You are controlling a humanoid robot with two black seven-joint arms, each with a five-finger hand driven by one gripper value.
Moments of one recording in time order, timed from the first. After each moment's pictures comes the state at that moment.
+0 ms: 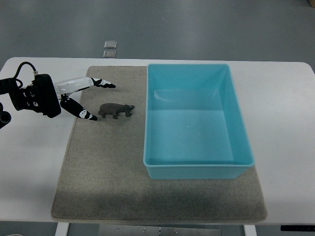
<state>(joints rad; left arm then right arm) -0.72 0.74 -0.59 -1.14 1.49 -0.21 -0.43 0.04 0.00 0.00 0.07 -0.05 0.17 0.06</state>
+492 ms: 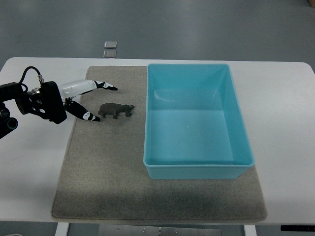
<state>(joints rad) -0.73 0.73 -0.53 -1.14 1.51 -0.12 -0.43 0.04 0.00 0.00 0.07 -0.05 0.17 0.06</state>
